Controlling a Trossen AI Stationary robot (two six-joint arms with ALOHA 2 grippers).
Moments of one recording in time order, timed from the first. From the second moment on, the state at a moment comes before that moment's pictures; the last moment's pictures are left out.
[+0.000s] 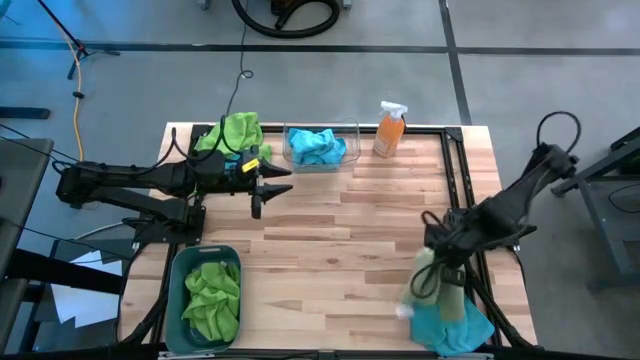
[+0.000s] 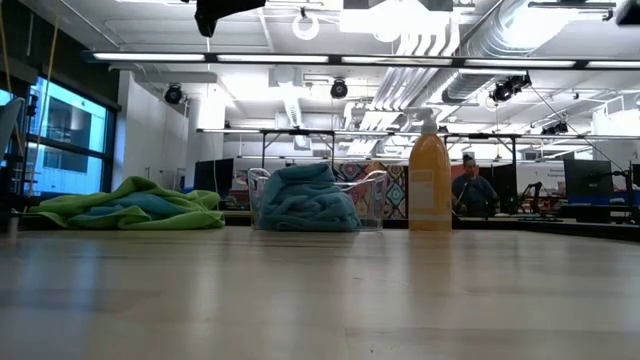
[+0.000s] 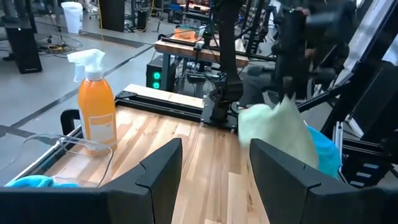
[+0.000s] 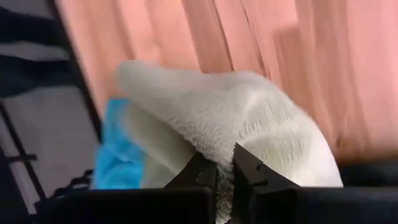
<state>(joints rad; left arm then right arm) 0.03 0.96 0.79 0.03 -0.10 -0.15 0.67 1.12 1.12 -1.28 -0.04 0.95</state>
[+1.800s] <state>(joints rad) -0.01 1.30 1.14 0.01 0.05 -0.10 0.04 1.52 1.63 -0.38 0.04 -0.27</state>
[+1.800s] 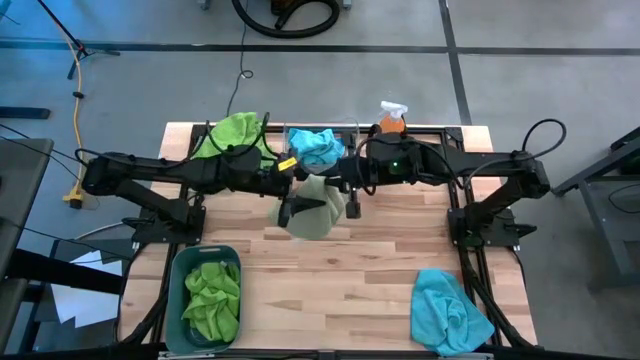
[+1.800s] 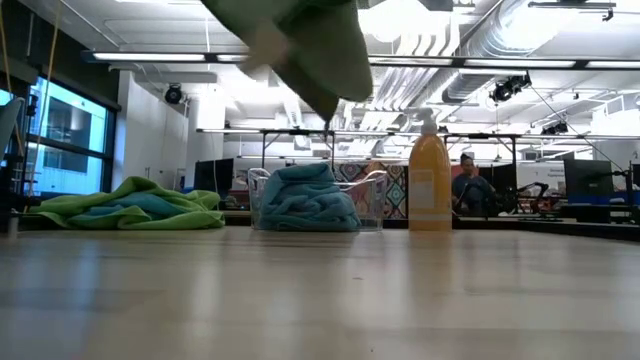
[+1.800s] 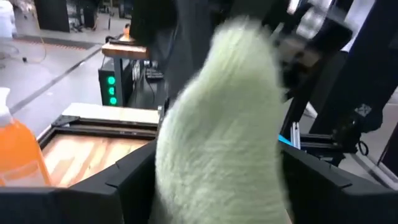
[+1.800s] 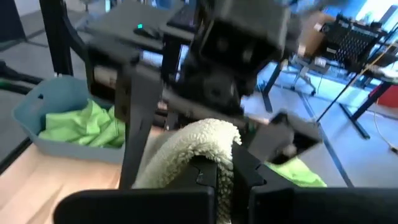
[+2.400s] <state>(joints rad) -0.01 1.35 1.14 0.11 0.01 -0.05 0.04 1.52 1.63 -0.32 -0.02 -0.22</state>
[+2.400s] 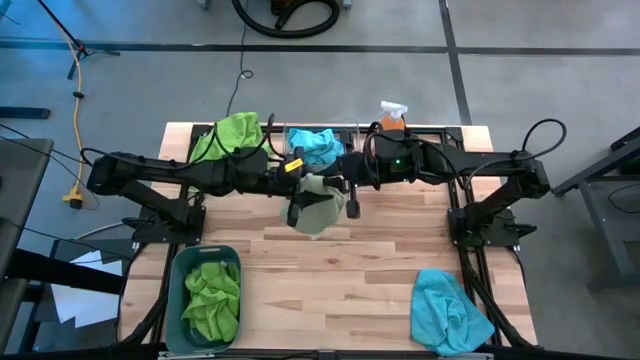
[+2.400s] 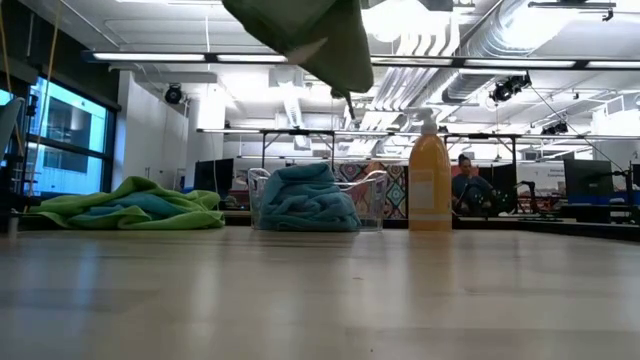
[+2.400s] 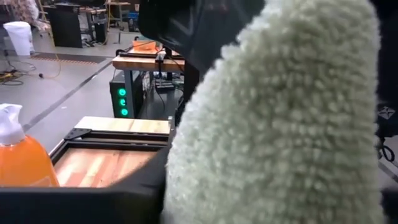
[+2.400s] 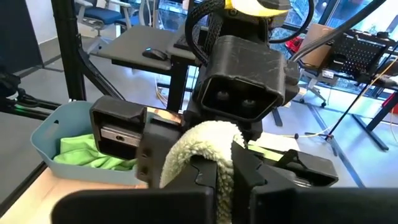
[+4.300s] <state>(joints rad) -0.39 0.82 1.15 -0.80 0.05 -0.79 0.03 1.31 1.54 -0.72 0.20 0.00</state>
